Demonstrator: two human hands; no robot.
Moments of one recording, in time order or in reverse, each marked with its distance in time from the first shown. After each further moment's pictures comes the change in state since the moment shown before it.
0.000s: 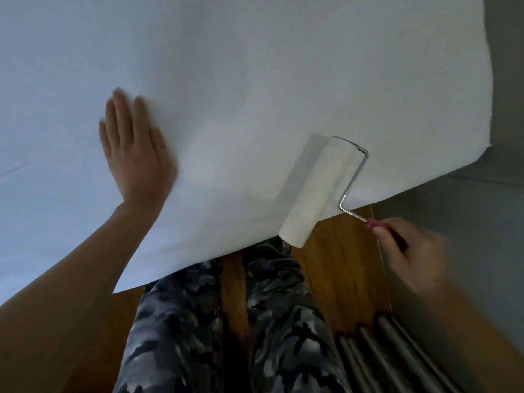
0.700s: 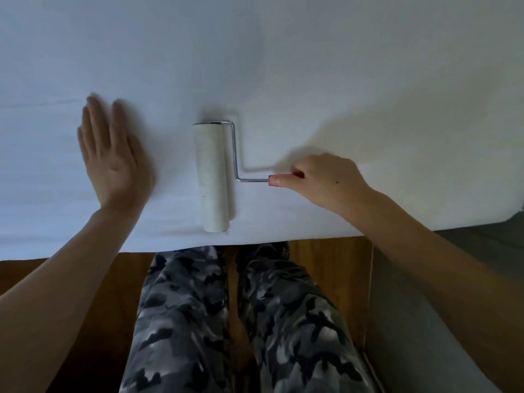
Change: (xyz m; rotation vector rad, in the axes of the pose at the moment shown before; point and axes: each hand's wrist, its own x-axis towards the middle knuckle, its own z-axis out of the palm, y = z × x) left_hand -0.060 -0.088 -0.039 0.022 0.013 -0.286; right_hand 0.152 -0.171 0.058 -0.283 -0.647 -0.293
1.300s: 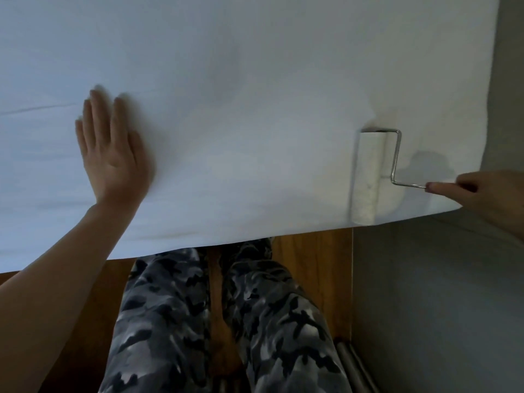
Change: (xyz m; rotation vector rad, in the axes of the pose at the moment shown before) left_hand 0.003 0.042 0.009 -0.054 -0.027 0.099; right_hand -0.148 0.217 -0.058 -0.136 0.091 0.584
